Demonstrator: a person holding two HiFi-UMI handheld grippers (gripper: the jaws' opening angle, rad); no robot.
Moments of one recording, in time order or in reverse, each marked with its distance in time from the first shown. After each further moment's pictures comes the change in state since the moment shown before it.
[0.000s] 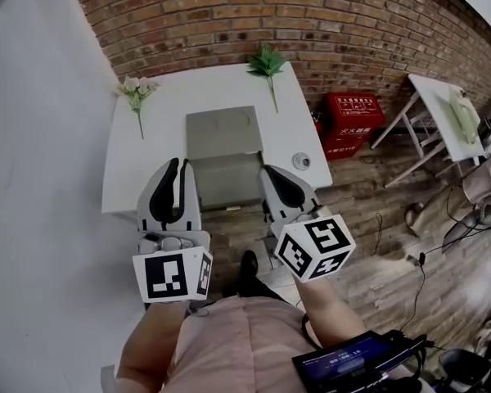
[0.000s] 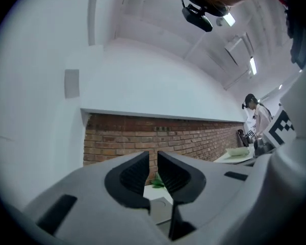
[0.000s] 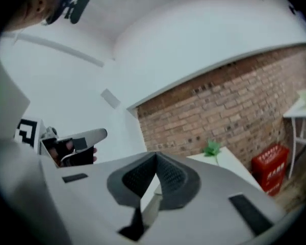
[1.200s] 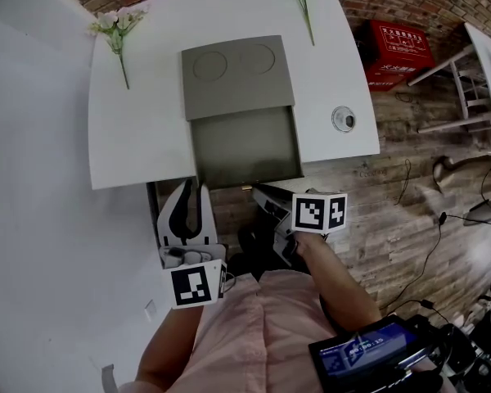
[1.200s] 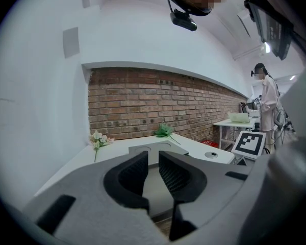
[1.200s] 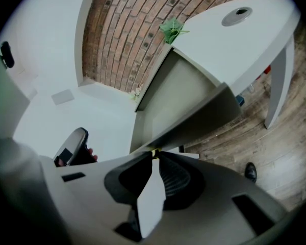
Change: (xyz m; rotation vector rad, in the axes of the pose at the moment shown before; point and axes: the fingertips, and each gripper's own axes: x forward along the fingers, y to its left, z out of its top) left arm -0.012 0.009 -0.211 0.011 0.407 0.025; right arm 0.037 -0.030 -0.298 0.821 0.729 0.145
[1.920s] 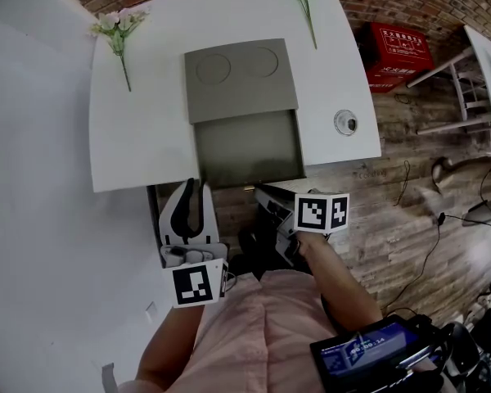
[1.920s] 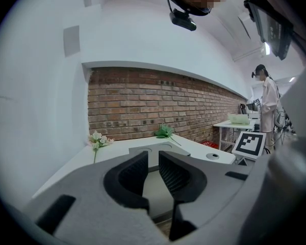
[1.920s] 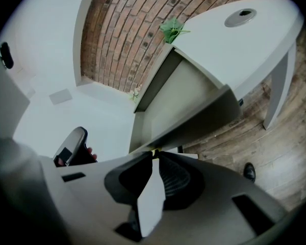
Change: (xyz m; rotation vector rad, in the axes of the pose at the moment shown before) left arm 0.007 0.008 0.001 -0.007 -0.010 -0.011; right arm 0.005 0.000 0.005 -0.001 0.000 -0.018
